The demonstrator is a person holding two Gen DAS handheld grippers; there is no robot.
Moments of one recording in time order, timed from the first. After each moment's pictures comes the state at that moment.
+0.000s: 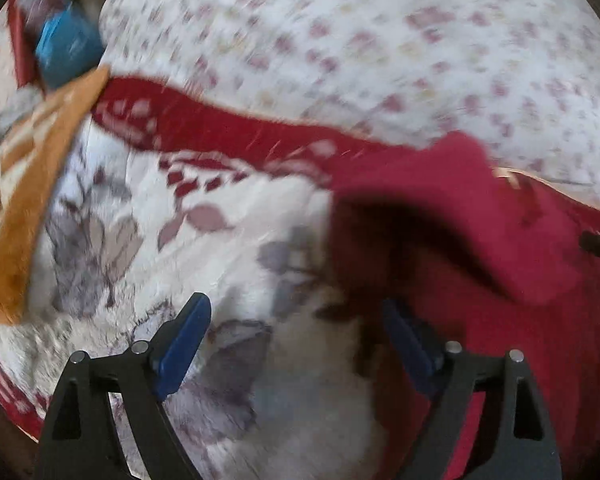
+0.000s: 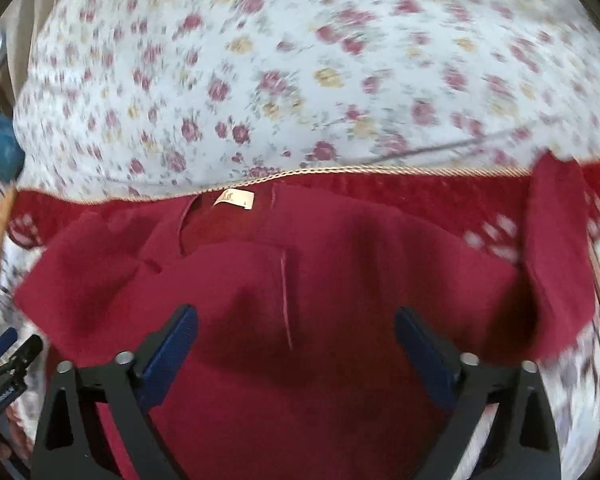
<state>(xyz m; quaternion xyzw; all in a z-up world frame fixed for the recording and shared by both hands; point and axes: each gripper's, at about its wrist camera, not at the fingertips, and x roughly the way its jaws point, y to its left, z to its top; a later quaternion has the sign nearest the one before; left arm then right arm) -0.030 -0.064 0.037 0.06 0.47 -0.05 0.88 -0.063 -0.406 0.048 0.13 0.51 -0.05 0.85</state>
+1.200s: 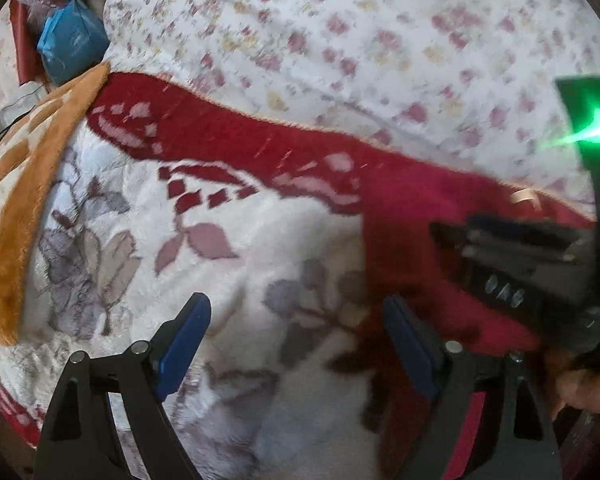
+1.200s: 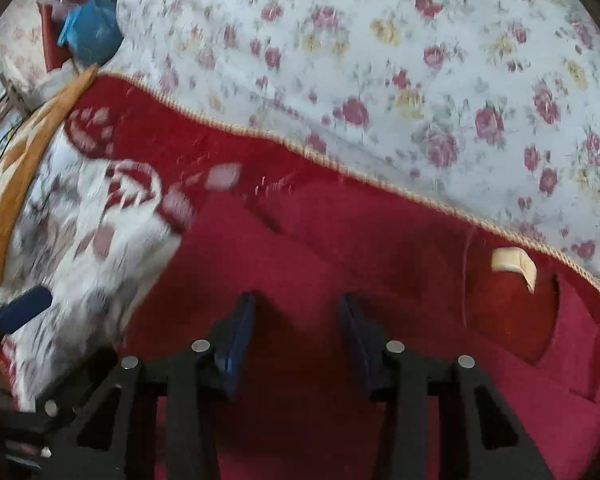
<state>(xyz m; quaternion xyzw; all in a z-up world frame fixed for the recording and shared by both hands) -0.002 -0.069 0.035 0.05 0.48 -0.03 0.87 0.034 -0.227 0.034 0.05 0.50 0.13 0.85</state>
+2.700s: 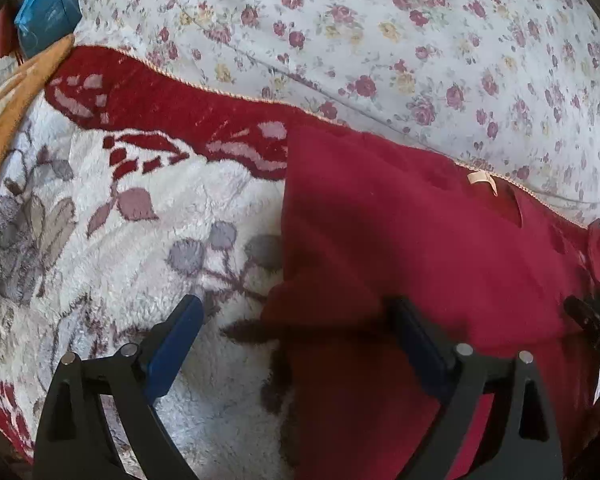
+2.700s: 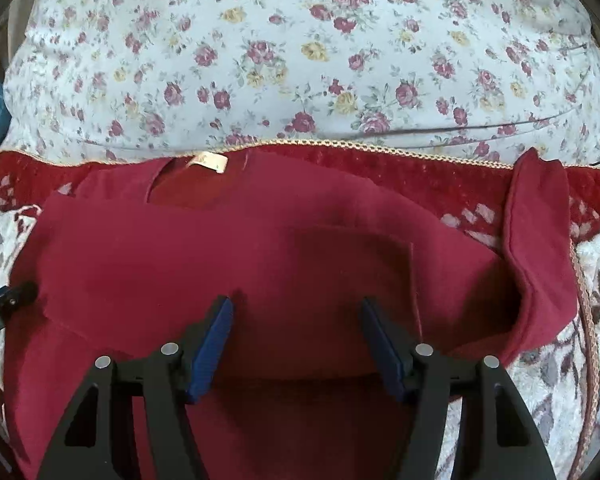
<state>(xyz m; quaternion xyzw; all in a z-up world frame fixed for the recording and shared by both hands) -0.018 -0.104 0.023 0.01 0.50 -0.09 0.86 -0.102 -0.420 0.053 0.11 0.51 -0.07 0.85</state>
